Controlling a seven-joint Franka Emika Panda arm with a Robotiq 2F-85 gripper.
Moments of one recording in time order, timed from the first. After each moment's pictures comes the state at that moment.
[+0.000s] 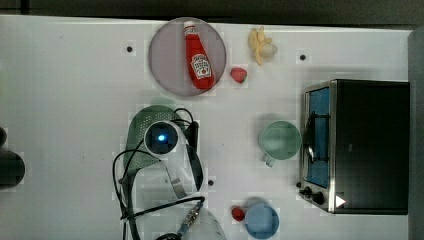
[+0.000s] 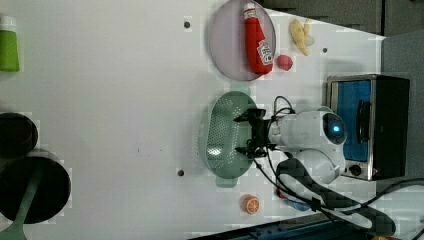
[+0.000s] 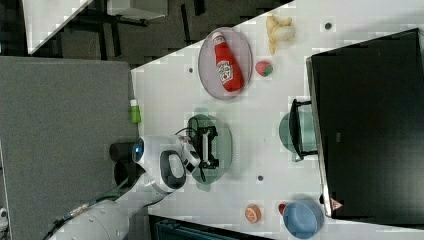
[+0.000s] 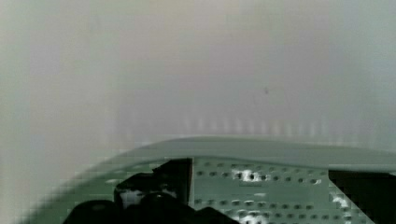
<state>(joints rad) -0.06 0.41 0.28 -2.41 -0.19 1.15 1.22</state>
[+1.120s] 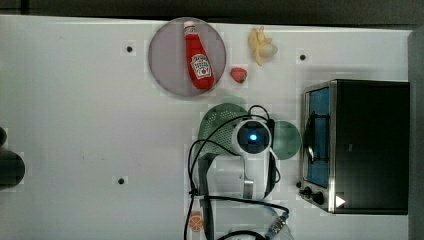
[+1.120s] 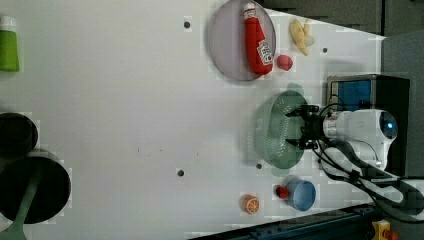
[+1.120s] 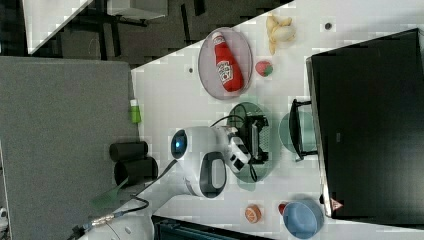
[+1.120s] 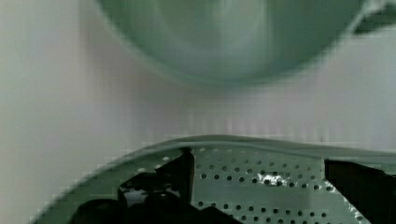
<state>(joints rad) -0.17 0.39 -0.04 -2.42 -0.16 1.18 0.84</state>
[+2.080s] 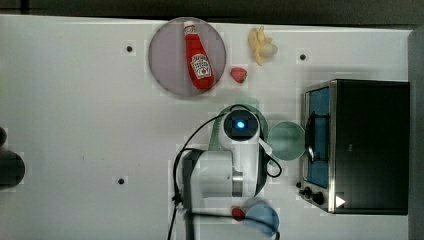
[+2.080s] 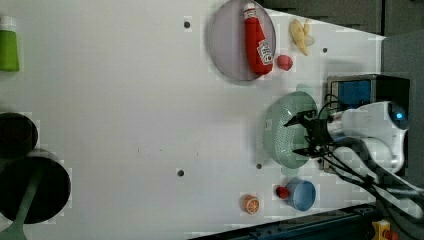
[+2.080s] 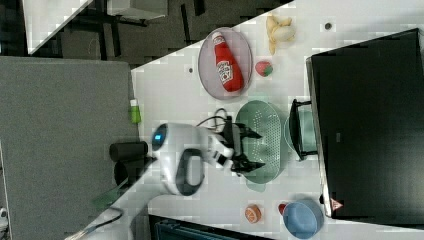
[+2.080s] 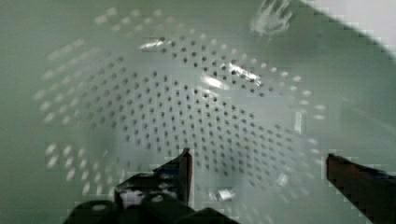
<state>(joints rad) -0.18 0.25 0.07 -2.39 -0.16 0.85 0.60</state>
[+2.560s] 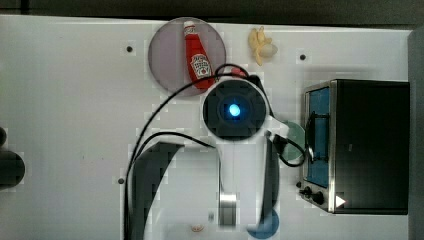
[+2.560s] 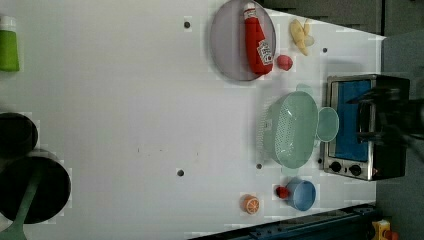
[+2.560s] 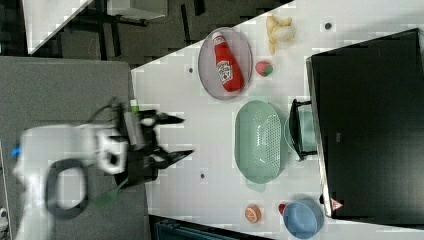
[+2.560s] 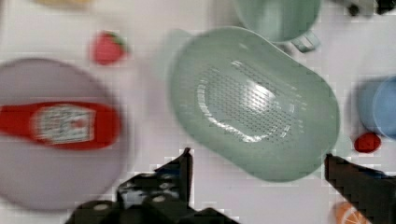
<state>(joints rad) -0.17 -0.14 0.14 -2.12 -0.05 0.39 0.40</state>
